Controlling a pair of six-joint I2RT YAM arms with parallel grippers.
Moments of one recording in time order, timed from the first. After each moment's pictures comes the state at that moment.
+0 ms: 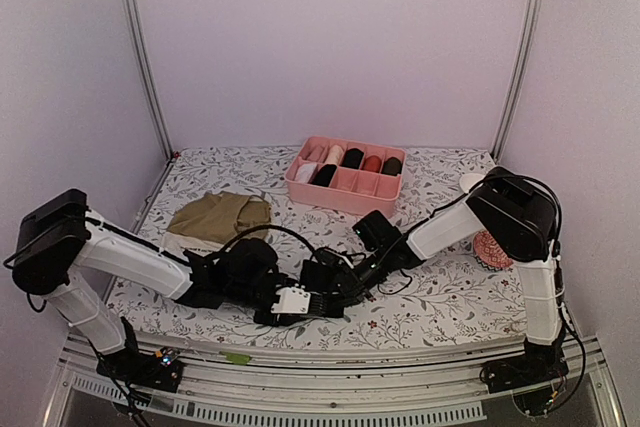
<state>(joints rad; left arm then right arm) -1.04 1.57 0.61 0.17 0.15 0.75 0.83 2.17 1.12 0.07 -1.05 0.46</state>
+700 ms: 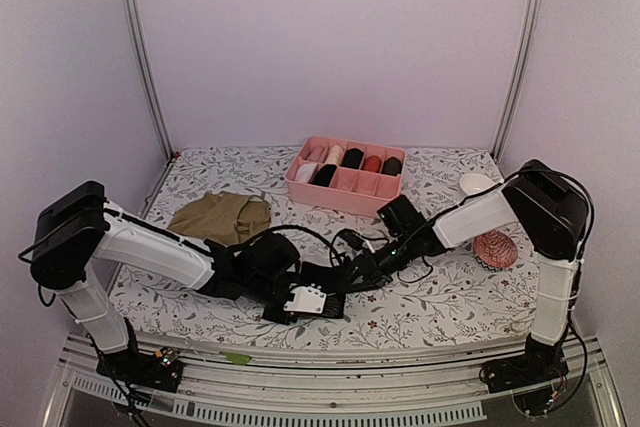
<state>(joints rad) -1.06 1.70 0.78 0.00 0.12 0.81 0.74 2.01 1.03 0.02 -0.94 0.44</state>
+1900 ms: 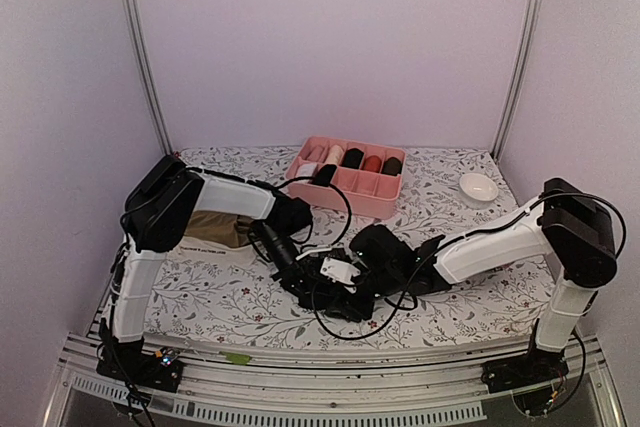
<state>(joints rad) -0.74 2.30 1.56 -1.04 0.93 0.87 1.07 1.79 0.92 0.03 -0.21 -0.15</state>
